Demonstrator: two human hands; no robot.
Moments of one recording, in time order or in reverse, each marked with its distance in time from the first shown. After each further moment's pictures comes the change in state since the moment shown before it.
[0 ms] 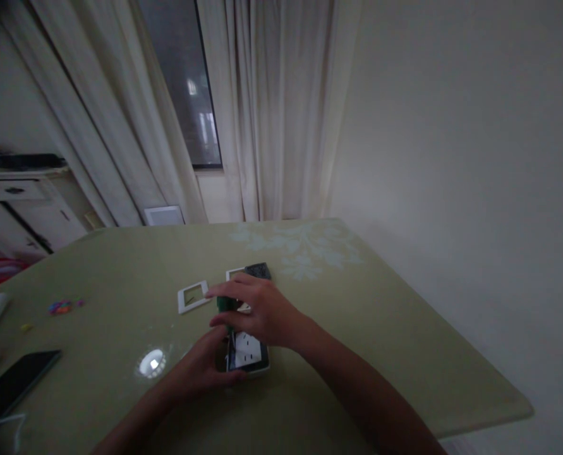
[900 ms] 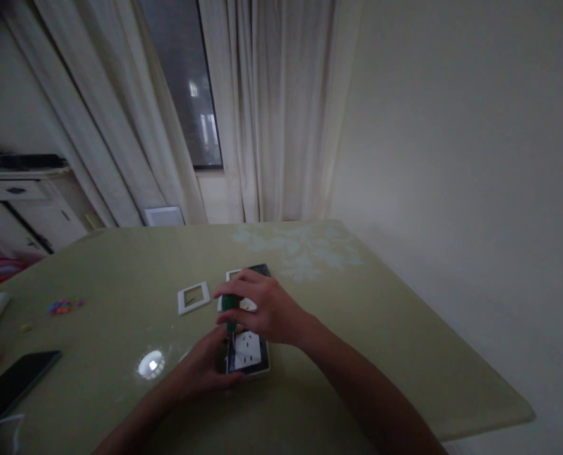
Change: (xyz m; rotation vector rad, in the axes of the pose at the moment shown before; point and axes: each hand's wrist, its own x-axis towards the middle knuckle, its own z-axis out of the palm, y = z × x) left_hand 0.001 -0.001 0.001 0.010 -0.024 0.008; right_hand 0.000 -0.001 -0.008 -0.015 0.015 -0.003
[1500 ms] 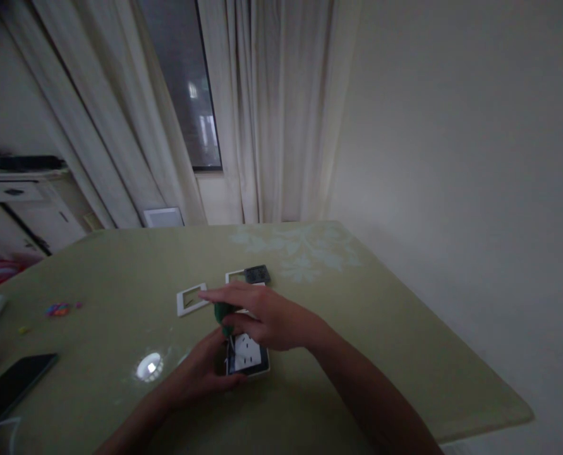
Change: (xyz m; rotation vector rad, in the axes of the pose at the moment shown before) left_hand 0.000 0.005 0.000 0.003 0.031 0.016; right_hand 0.002 -0.015 -0.010 0.104 -0.248 0.010
